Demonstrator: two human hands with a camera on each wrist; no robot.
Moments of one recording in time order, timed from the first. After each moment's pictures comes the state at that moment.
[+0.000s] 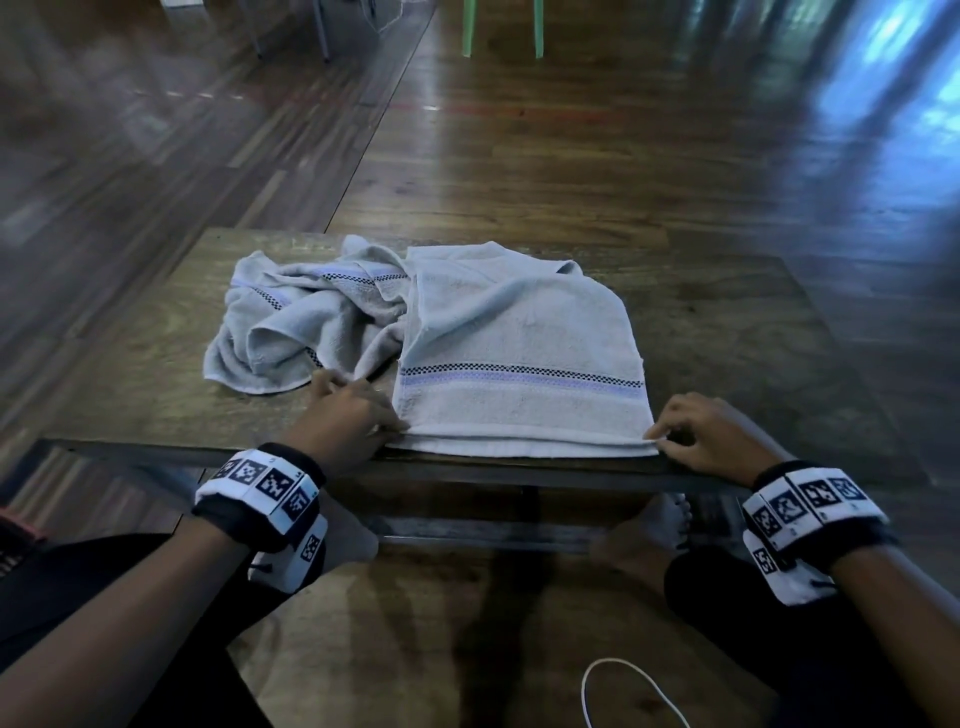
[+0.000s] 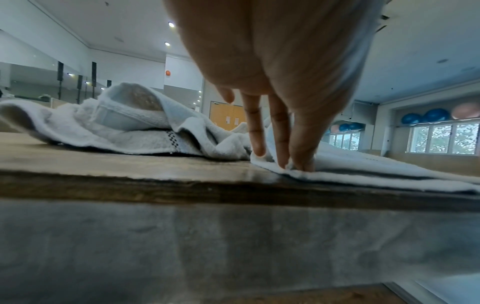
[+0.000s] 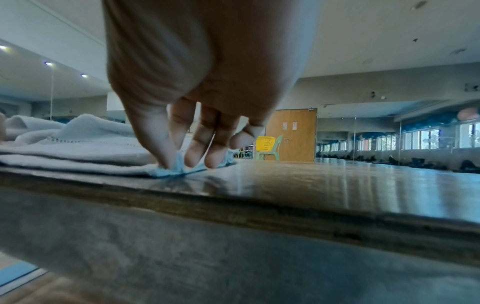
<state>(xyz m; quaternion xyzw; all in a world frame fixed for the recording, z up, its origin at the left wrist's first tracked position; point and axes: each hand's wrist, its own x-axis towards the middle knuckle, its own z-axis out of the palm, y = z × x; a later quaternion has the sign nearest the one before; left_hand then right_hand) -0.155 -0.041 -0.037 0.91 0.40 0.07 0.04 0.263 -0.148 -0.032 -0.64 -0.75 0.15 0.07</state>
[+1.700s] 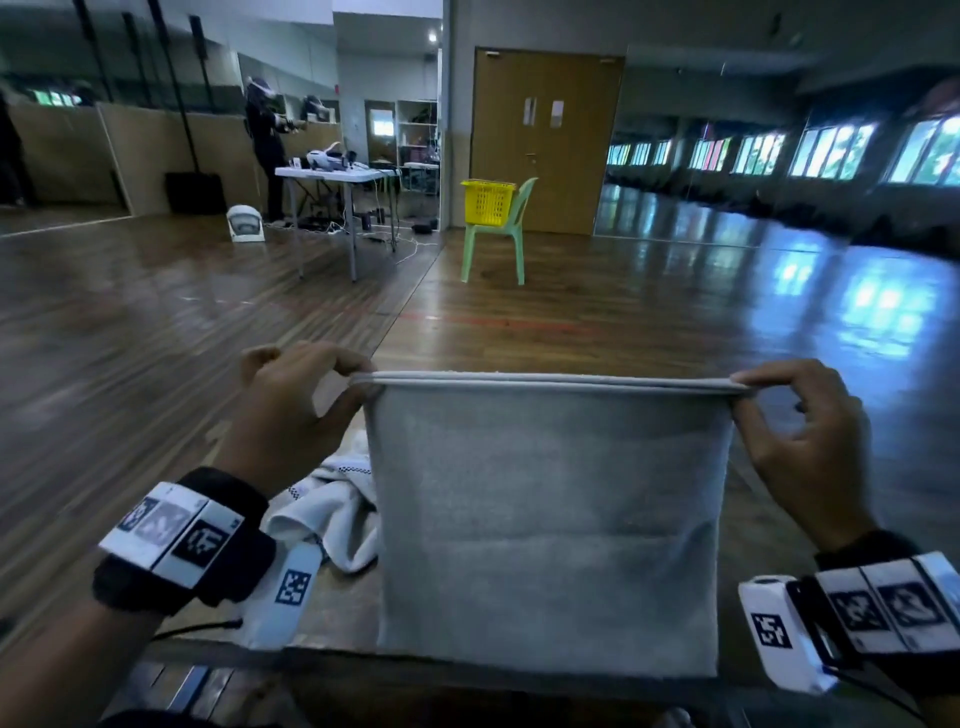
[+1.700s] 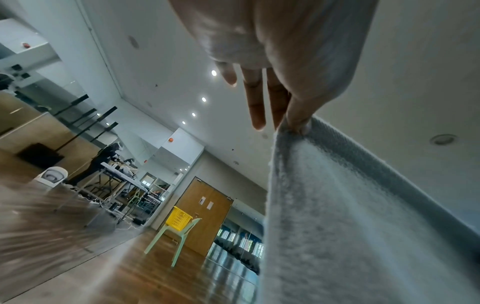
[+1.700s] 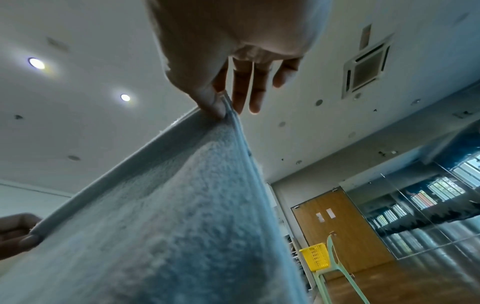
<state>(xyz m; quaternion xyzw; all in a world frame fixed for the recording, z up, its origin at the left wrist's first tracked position) -0.157 -0.038 0.188 0.80 0.32 0.51 -0.08 0.231 -0.160 0.194 -0.55 -0.60 -0.21 0.53</state>
